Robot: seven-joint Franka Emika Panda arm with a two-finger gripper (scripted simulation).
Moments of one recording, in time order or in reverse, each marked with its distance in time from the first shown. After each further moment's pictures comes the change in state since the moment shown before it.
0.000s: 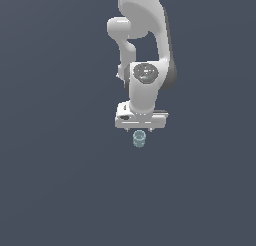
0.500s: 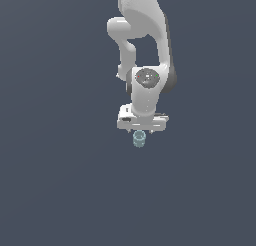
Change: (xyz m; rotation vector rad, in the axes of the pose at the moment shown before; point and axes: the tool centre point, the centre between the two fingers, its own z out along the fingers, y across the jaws) arm -0.003 -0.007 0.019 -0.003 0.012 0.036
